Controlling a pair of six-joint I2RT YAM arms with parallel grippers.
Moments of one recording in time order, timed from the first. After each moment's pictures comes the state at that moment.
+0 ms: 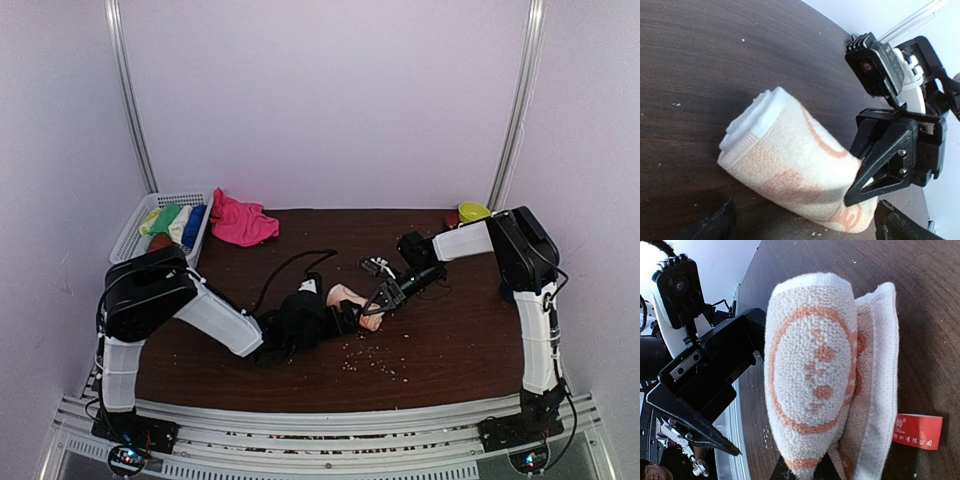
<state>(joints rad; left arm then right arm) -1.07 2.11 1.00 0.69 -0.30 -0.95 0.40 2.24 1.46 -0.65 -1.10 -0.31</state>
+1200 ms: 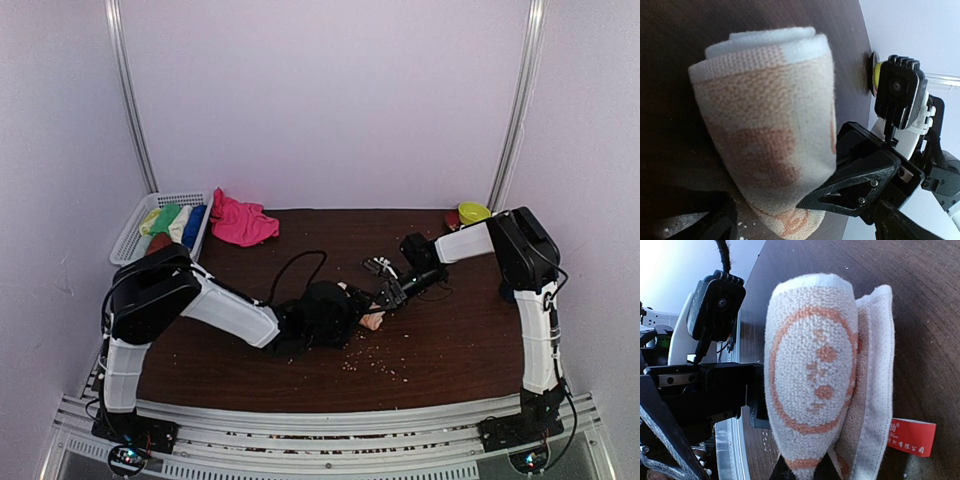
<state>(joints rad) -1.10 2.15 1.18 0.49 -0.24 -1.60 0.39 2.24 1.43 -0.58 -1.13 -0.26</state>
